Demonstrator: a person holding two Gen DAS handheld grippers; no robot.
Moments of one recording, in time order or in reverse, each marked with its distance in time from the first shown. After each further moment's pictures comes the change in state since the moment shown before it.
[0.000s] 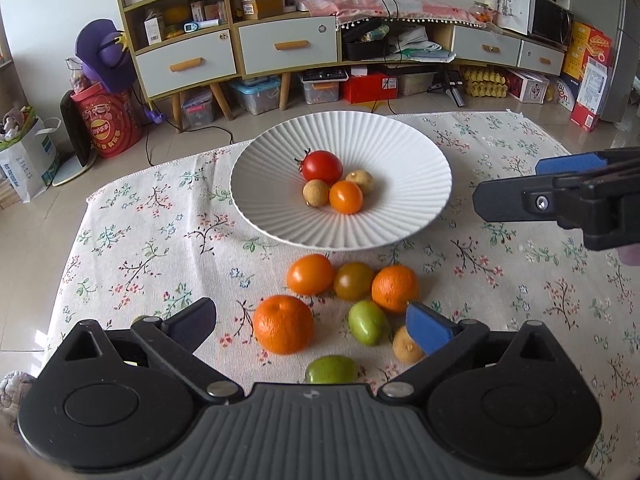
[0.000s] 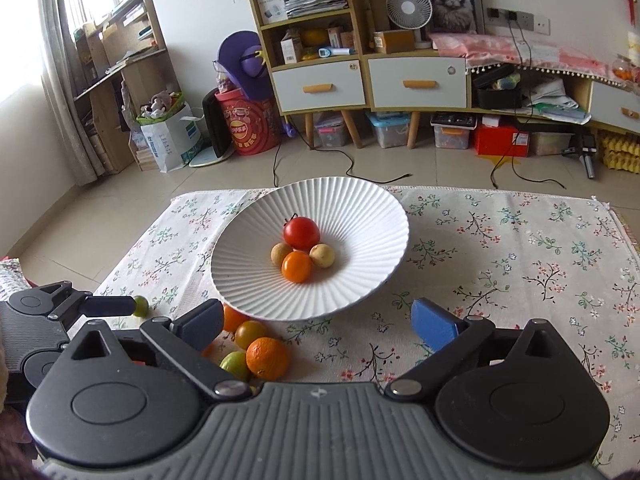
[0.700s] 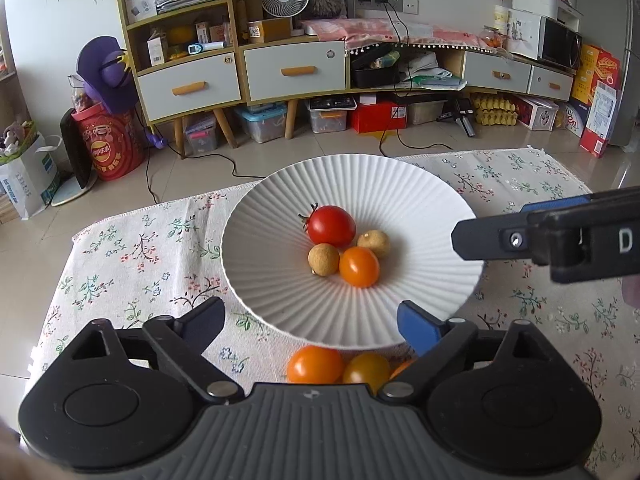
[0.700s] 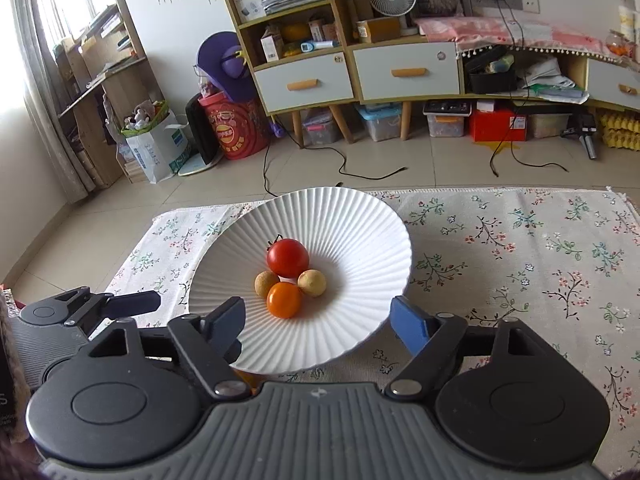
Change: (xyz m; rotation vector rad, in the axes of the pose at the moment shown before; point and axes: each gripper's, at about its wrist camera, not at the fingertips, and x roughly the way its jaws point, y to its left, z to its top) left arm 0.034 0.000 0.034 -0.022 -0.082 0.019; right arm 0.026 -0.011 0.021 0.080 0.009 -0.007
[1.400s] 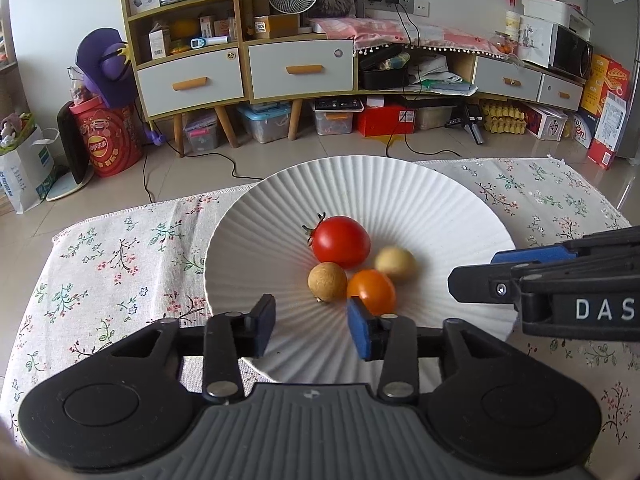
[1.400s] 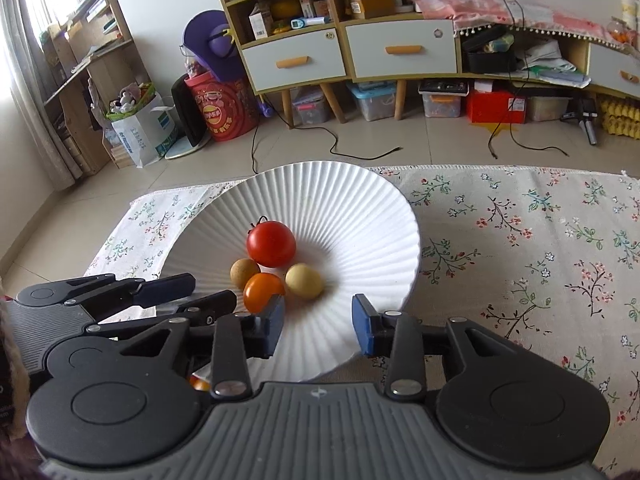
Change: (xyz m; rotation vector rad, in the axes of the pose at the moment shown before) left arm 0.036 0.000 0.012 -0.040 -0.012 0.001; right arm 0.036 -0.005 0.000 0.000 0.059 -0.029
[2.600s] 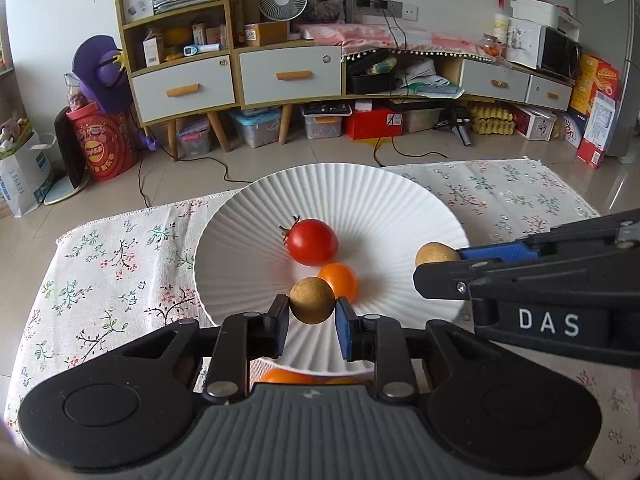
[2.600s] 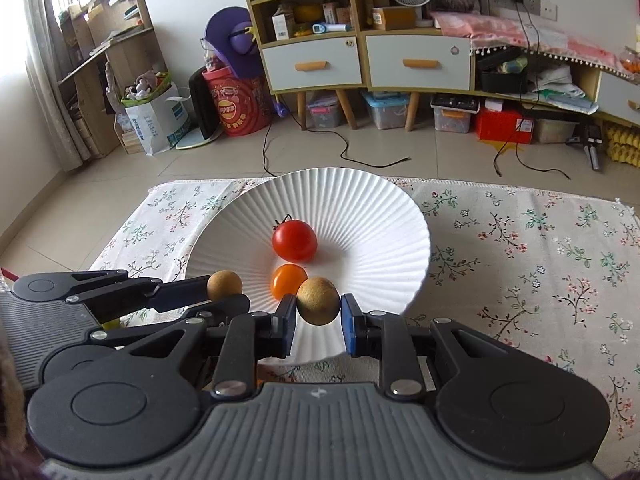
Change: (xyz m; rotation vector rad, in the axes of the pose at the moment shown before) left arm -0.016 -0.011 -0.004 0.011 -0.006 -0.018; right arm -0.014 0.016 -0.001 -0.059 -0.008 -0.007
